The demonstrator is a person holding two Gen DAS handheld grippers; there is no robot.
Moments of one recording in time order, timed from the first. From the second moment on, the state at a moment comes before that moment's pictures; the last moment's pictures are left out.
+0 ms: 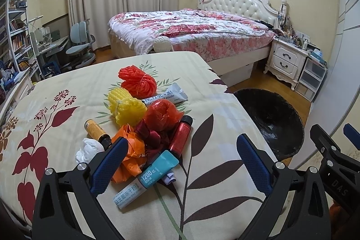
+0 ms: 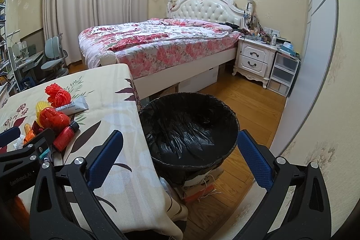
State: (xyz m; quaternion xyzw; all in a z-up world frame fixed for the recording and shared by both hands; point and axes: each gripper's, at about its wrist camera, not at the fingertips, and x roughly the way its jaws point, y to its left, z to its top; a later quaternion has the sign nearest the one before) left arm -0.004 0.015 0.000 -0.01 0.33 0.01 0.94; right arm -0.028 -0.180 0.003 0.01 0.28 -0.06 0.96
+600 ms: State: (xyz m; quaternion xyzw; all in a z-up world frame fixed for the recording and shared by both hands) left arm -0.011 0.073 0.008 -0.01 0.33 0.06 0.94; right arm -0.021 -0.158 0.000 0.01 0.30 -0.02 0.95
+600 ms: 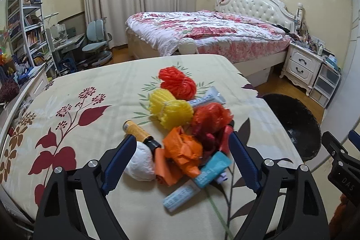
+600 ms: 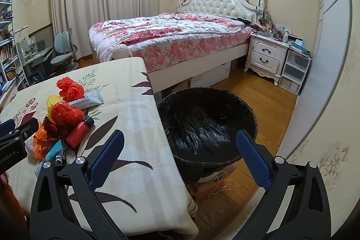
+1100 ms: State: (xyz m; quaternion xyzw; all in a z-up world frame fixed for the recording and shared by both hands) left arm -0.019 0.134 -0.018 -0.04 0.37 0.12 0.92; right arm -0.015 -0.107 -0.012 0.00 0.32 0.05 0.94
